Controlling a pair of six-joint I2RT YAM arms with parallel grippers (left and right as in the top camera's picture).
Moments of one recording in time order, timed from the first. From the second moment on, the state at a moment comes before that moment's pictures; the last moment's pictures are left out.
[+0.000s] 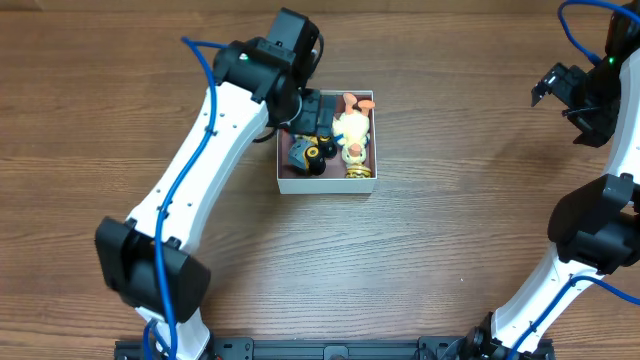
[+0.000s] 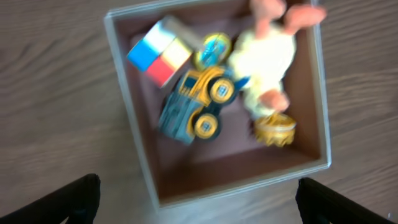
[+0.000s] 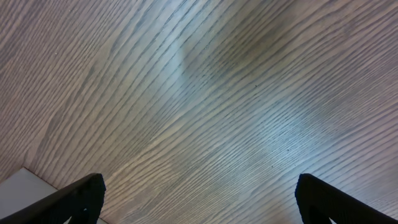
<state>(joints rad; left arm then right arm) -0.43 1.87 1.88 -1.25 0.04 -0.29 -0.34 2.15 2.23 -1.59 -0.05 0.42</state>
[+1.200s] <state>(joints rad) -0.46 0.97 1.37 -1.35 -0.09 -0.49 -0.34 2.15 2.23 -1.59 -0.05 0.42</state>
